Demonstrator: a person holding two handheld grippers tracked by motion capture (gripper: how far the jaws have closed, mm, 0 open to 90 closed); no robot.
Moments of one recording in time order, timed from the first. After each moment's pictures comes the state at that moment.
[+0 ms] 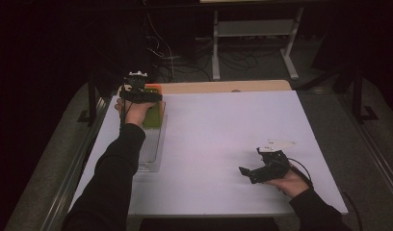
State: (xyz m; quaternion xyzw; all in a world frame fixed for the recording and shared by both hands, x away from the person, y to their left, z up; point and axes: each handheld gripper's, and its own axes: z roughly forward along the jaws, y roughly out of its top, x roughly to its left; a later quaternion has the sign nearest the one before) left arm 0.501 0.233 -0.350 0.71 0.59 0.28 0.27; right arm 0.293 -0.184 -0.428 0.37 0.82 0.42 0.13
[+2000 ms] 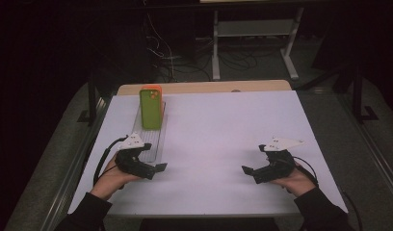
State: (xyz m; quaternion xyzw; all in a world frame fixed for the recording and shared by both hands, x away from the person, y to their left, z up) left arm 0.306 0.246 -0.395 0.84 0.31 0.11 0.44; right arm 0.289 -0.192 -0.411 0.35 0.82 0.44 0.13
